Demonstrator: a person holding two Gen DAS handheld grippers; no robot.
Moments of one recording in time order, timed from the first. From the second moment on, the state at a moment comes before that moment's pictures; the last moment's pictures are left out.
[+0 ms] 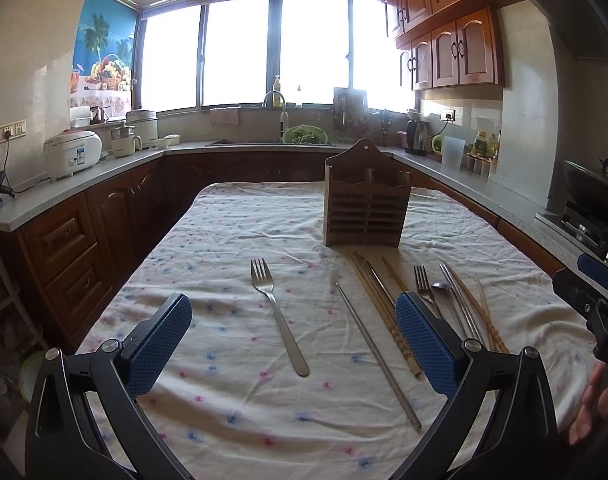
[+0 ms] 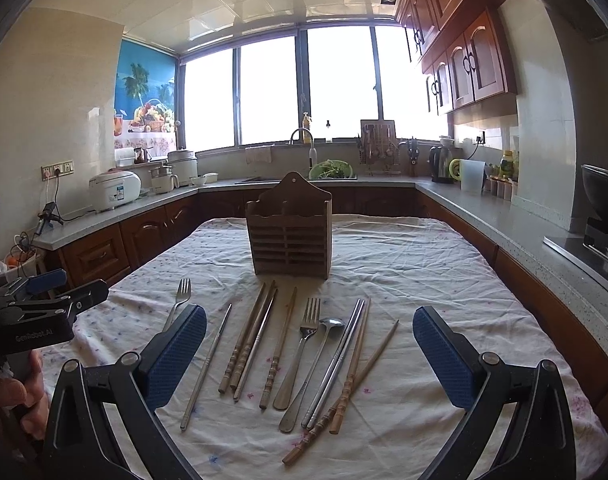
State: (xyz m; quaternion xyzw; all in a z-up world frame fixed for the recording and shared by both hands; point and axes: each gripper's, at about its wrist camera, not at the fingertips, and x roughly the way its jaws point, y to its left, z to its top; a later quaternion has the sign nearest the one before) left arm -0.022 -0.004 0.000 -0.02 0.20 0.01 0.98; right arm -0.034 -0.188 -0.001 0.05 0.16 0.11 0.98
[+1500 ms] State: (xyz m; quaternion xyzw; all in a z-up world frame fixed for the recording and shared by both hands) left arm 0.027 0.001 -0.016 -0.06 0.29 -0.03 0.96; right arm -0.006 -0.205 -0.007 0.09 0.20 0.11 0.97
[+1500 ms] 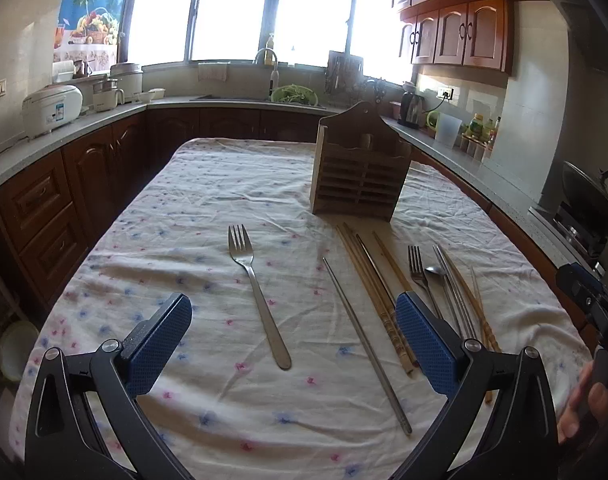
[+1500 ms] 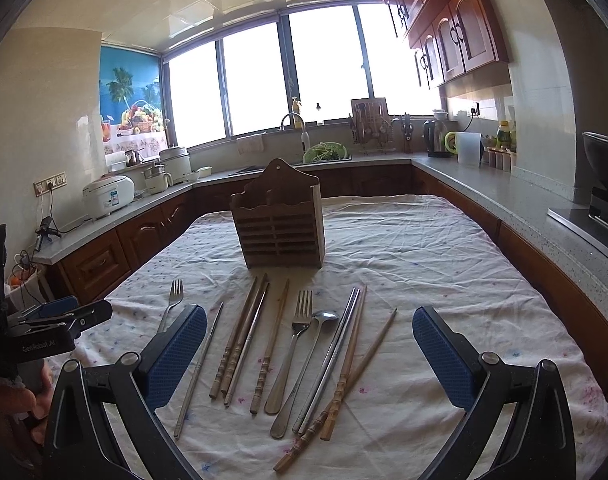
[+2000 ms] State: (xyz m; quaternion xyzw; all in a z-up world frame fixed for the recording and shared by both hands) left arm 0.120 -0.026 -0.037 -0.05 0.40 -0.09 0.91; right arm 0.099 -0.233 -0.039 0.16 0.33 0.09 0.92
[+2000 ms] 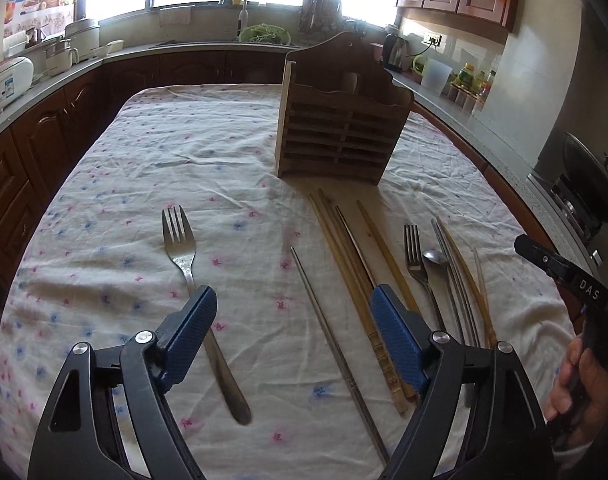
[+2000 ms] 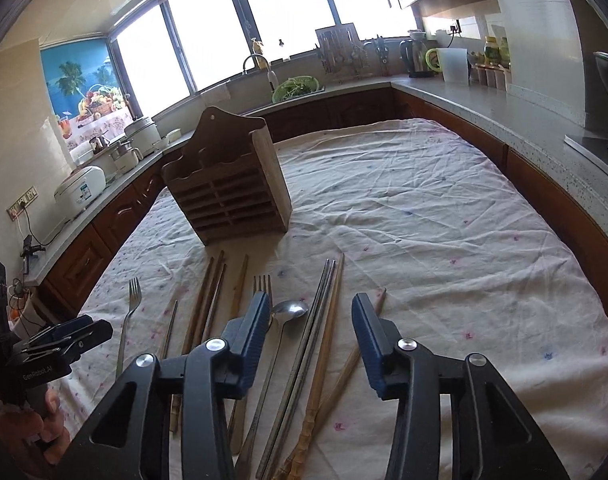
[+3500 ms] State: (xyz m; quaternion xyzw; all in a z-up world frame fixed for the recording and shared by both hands) left arm 0.198 -0.051 -0.076 0.00 0.48 -0.12 0.87; right arm 0.220 -0.217 -0.089 0.12 0.45 0.11 0.88
